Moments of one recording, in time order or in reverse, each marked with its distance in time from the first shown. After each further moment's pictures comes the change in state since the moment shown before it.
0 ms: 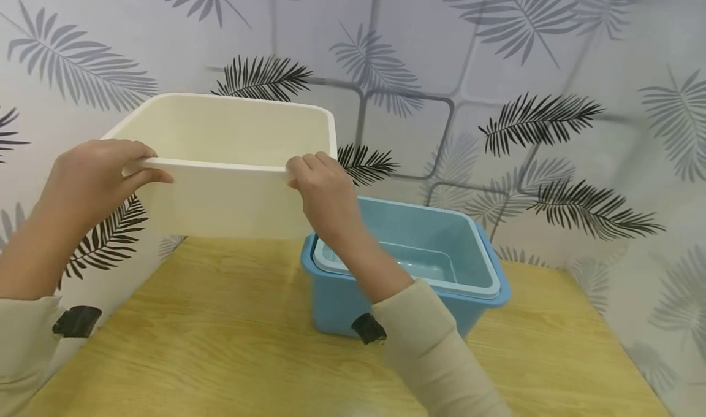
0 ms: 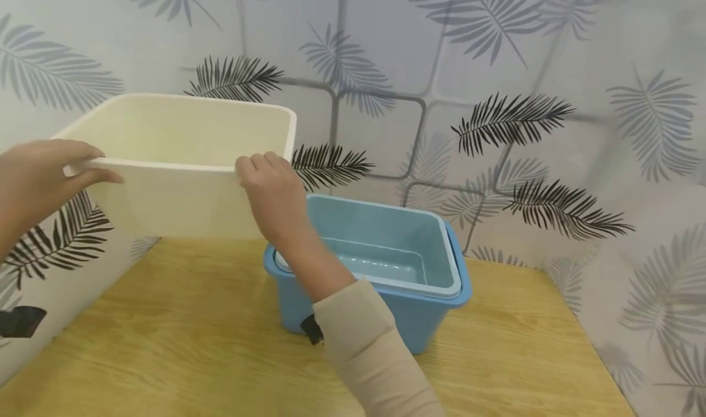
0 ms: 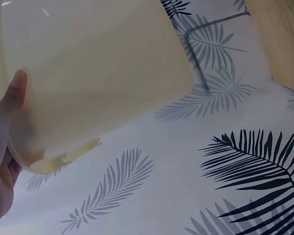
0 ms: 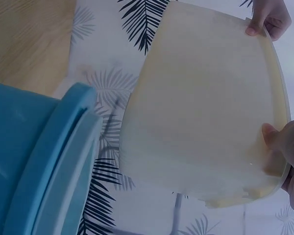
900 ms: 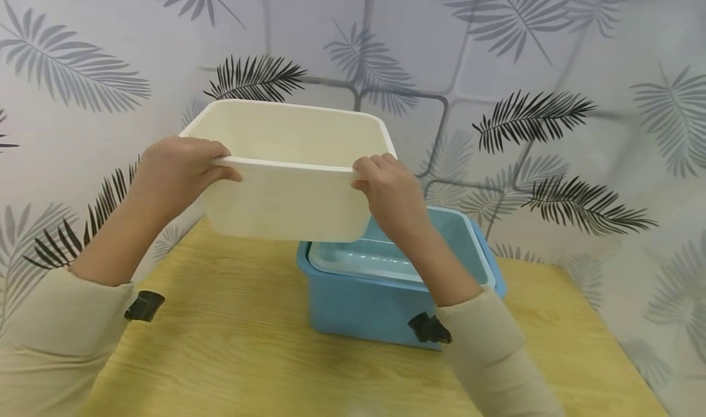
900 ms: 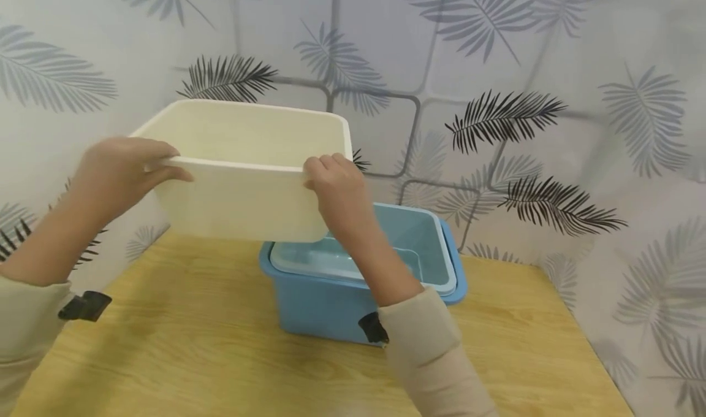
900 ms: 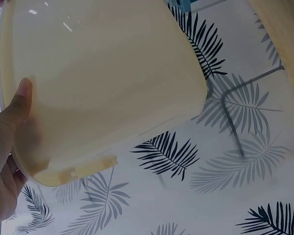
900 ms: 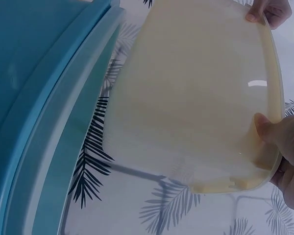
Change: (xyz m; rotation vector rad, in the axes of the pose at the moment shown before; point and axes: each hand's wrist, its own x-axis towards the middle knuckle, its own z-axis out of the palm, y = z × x) left_hand 0.042 0.063 0.034 -0.089 0.069 0.126; right_hand -0.032 0.067 -0.039 0.090 -0.076 0.066
